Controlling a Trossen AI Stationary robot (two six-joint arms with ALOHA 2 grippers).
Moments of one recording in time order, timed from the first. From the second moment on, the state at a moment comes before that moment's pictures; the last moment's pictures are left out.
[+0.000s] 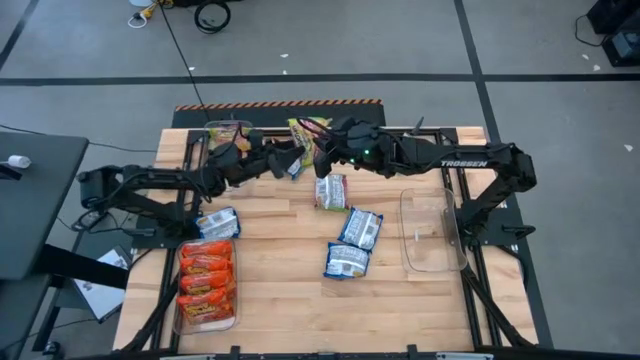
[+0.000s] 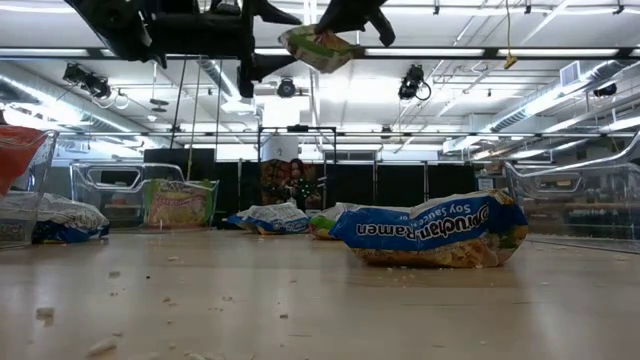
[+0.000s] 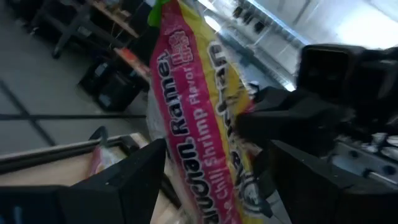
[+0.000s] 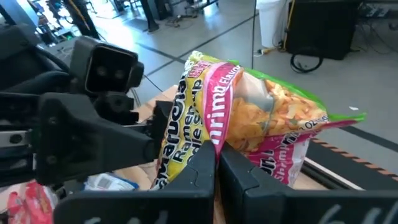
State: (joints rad) left arm 0.29 1.30 0.64 0.87 -0.10 -0.71; right arm -0.09 1.58 1.49 -0.26 0.47 0.42
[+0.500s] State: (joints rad) left arm 0.32 1.28 0.64 0.81 0.02 -0.54; right arm -0.09 1.56 1.49 -0.25 0.39 0.42
